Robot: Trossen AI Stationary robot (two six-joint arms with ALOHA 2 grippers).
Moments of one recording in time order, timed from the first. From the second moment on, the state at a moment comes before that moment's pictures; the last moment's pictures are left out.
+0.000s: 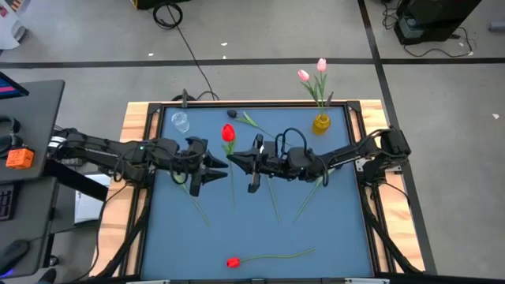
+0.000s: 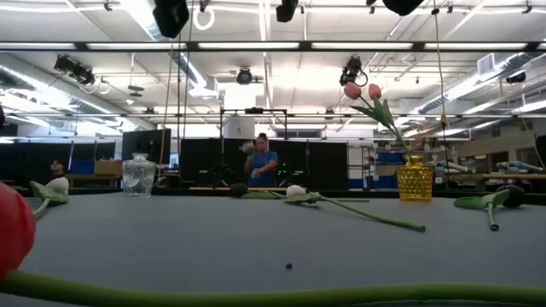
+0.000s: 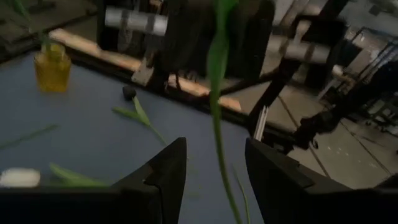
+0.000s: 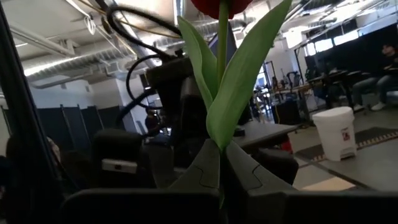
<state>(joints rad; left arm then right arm) -0.15 0.97 0.79 0.03 -0.06 -0.44 0.13 1.75 1.14 0.93 0.28 0.21</state>
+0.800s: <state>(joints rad) -0.12 1.10 0.79 0.23 -0.03 -0.18 0.07 1.75 1.14 0.96 0.09 0.43</state>
